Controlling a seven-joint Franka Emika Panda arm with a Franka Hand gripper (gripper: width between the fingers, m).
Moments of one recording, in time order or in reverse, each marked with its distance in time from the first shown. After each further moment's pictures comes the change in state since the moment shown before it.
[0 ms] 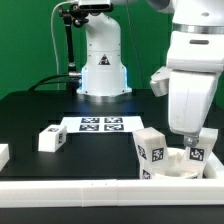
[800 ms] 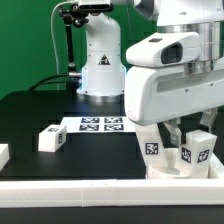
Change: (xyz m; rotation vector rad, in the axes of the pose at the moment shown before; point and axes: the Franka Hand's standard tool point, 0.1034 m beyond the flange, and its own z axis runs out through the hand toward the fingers) arm -0.003 0.006 0.001 -0.022 0.149 0.744
